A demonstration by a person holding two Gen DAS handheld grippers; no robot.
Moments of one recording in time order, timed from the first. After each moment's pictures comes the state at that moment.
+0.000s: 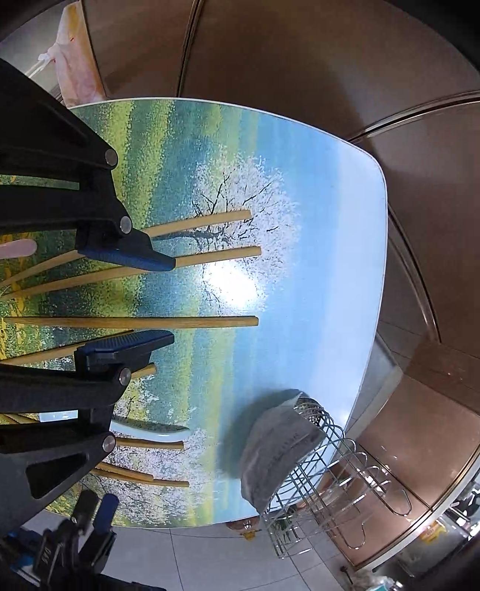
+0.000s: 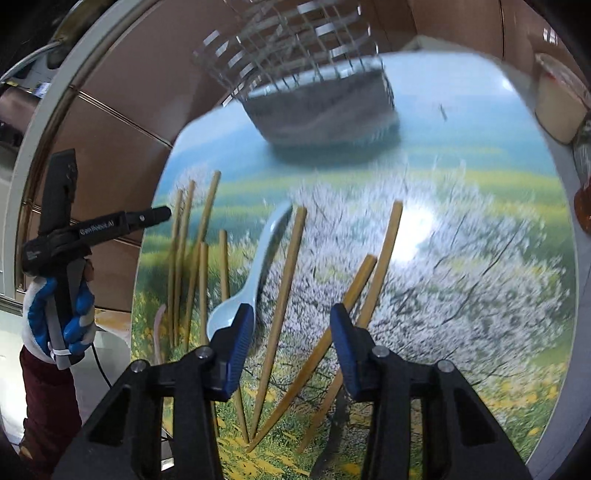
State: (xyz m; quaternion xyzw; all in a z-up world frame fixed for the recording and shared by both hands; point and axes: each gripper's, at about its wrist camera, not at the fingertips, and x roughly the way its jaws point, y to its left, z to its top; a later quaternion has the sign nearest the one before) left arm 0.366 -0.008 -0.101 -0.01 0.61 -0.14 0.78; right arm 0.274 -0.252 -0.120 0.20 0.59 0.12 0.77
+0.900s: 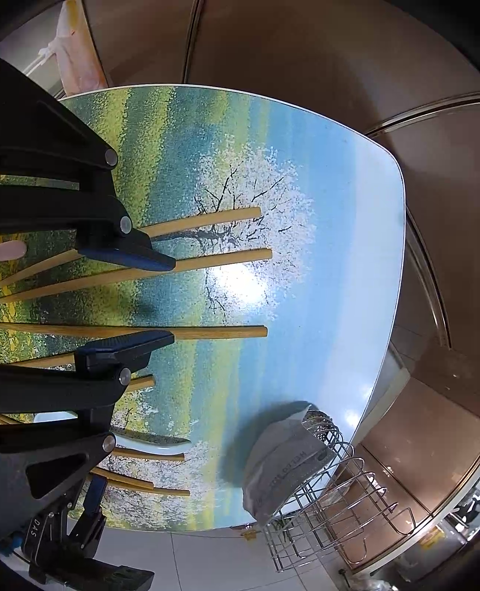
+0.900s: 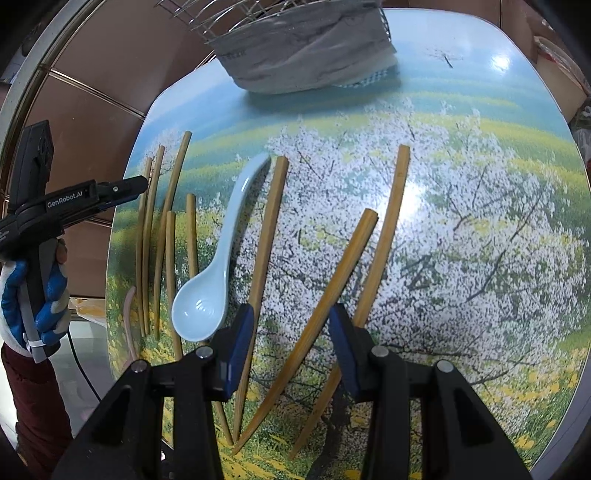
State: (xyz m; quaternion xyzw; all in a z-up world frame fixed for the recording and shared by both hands) left arm 0.372 -0.005 -0.118 -0.02 0.62 -0.14 0.77; right arm 0.280 -0.227 -0.154 0.19 0.63 0.11 0.75
